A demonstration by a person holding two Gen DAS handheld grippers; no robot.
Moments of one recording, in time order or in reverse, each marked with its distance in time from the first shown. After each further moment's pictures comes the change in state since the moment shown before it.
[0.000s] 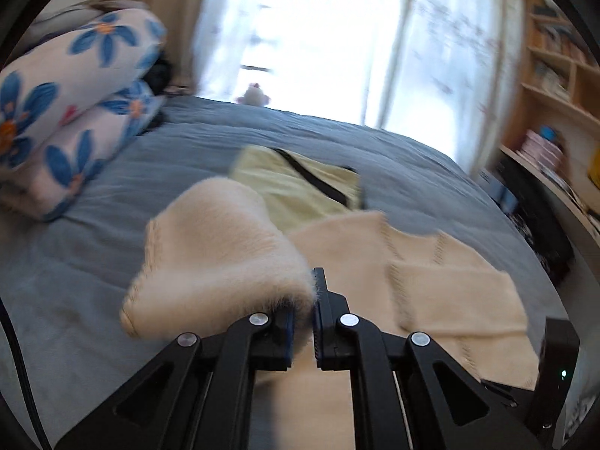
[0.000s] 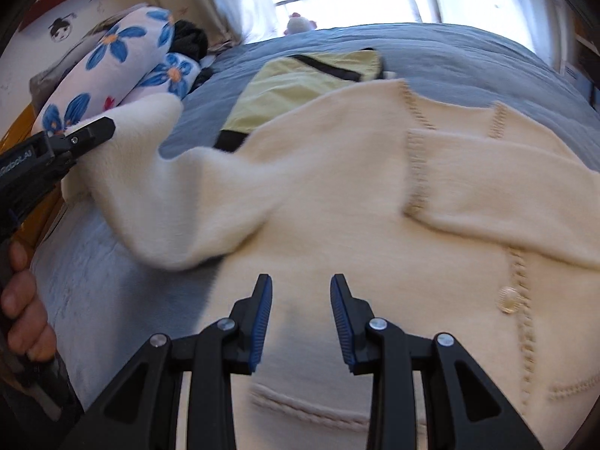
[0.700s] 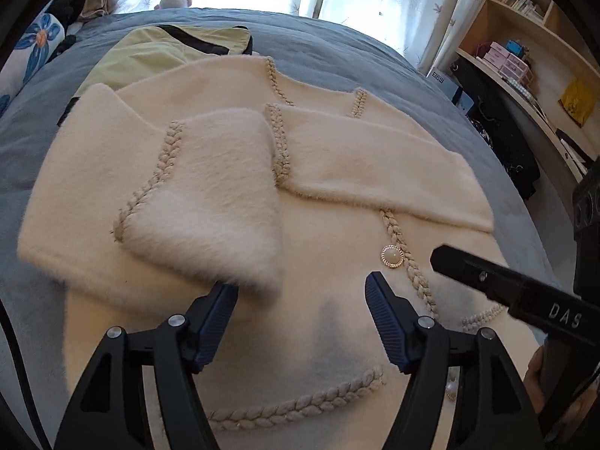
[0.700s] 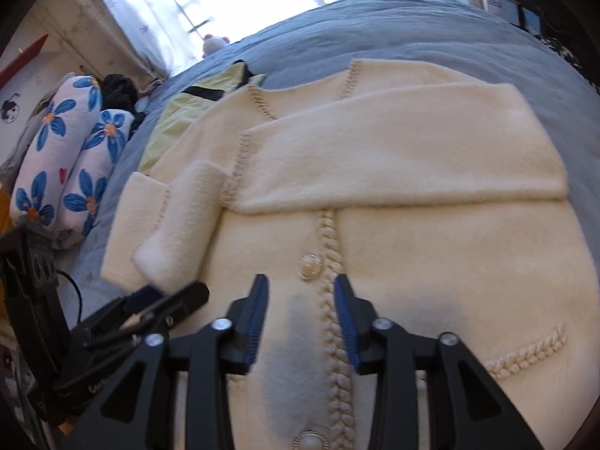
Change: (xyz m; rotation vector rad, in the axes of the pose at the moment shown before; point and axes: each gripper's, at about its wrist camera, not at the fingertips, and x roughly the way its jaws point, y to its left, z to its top) left arm 0.076 -0.122 -0.105 0.040 0.355 -0.164; right arm -0.042 -0.133 -0.008 0.189 -0.004 0.022
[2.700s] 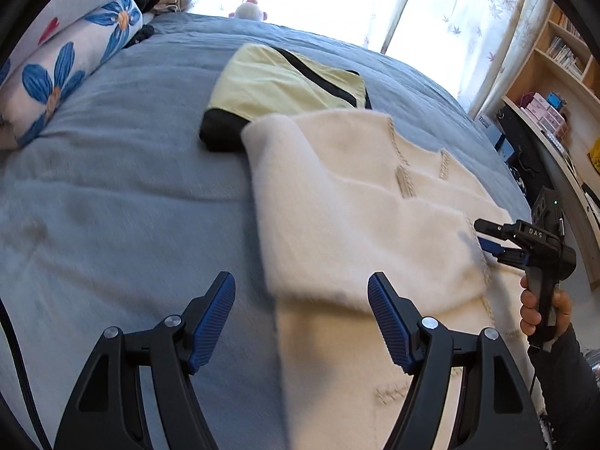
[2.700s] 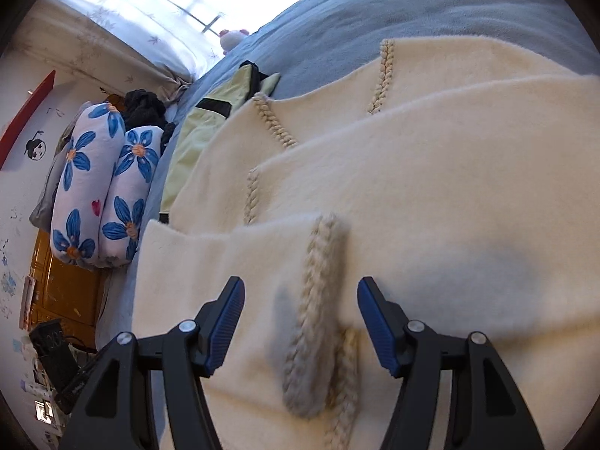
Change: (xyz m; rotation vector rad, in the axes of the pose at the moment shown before) left arm -0.081 0.155 0.019 -0.129 -0.068 0.105; right arm 0.089 -0.056 0.084 0.132 0.117 0.253
